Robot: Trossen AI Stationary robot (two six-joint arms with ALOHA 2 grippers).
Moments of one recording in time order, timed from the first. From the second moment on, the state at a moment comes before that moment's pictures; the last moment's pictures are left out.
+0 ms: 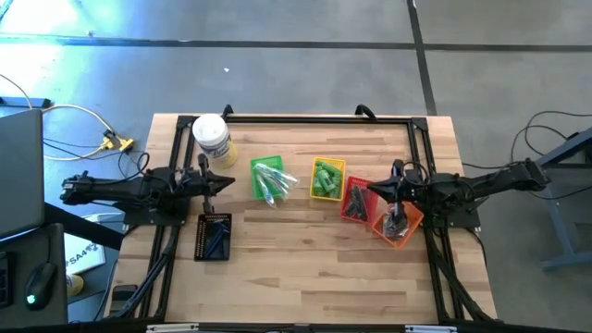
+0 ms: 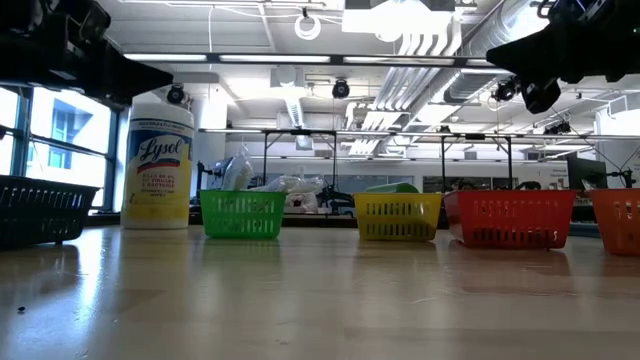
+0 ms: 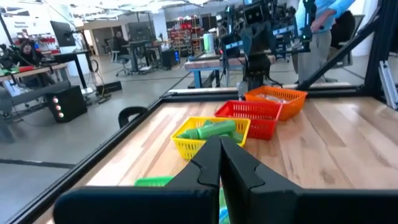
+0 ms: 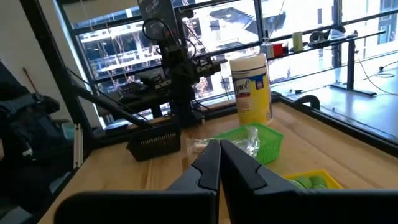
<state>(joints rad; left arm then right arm) -0.03 0.12 0.09 0.10 -0.25 0.11 0.20 0.36 0.13 0.28 0.34 0.21</state>
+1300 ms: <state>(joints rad) -0.03 0.01 0.08 -0.12 -0.17 0.12 0.14 0.04 0.01 0.08 0.40 0.29</state>
